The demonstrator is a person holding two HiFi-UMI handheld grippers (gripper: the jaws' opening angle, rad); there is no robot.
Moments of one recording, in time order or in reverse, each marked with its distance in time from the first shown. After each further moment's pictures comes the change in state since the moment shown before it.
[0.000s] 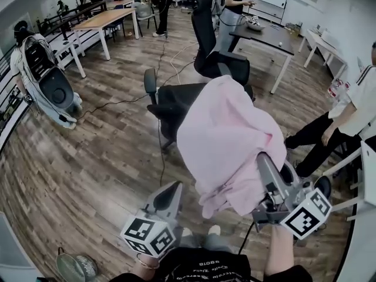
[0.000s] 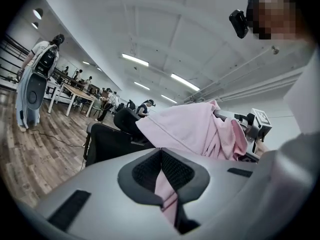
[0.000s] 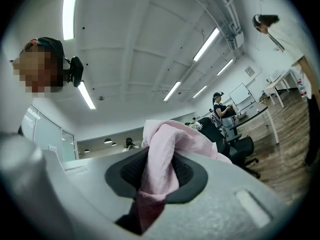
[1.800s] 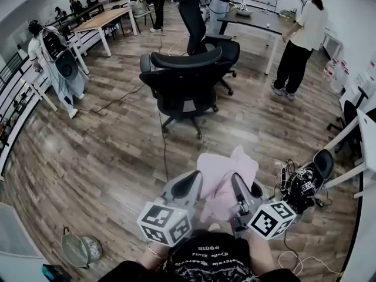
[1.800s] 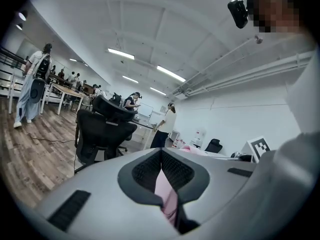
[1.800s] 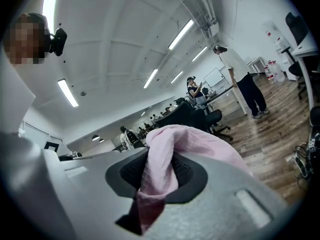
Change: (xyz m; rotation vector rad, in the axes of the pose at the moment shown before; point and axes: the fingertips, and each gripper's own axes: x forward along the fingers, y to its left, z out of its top) left arm -0.086 -0.176 -0.106 0.079 0.092 -0.084; right arm -0.223 0.026 -0.158 0.196 0.152 -0.210
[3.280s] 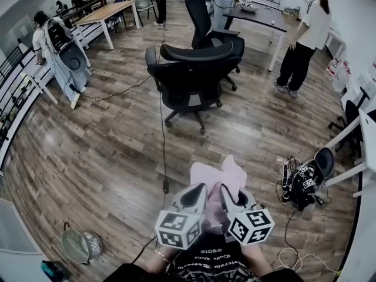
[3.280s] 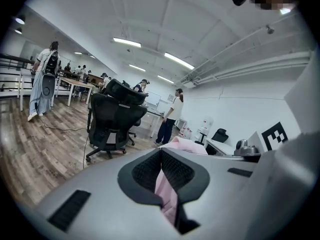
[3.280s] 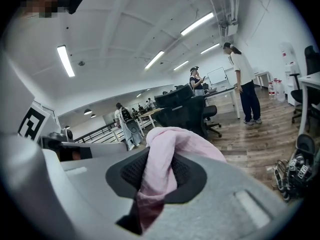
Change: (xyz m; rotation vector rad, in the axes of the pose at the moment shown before) left arm -0.030 0.026 -0.079 -0.038 0.152 0.098; right arm 0.015 0.022 -0.097 -0.173 0.197 -0.130
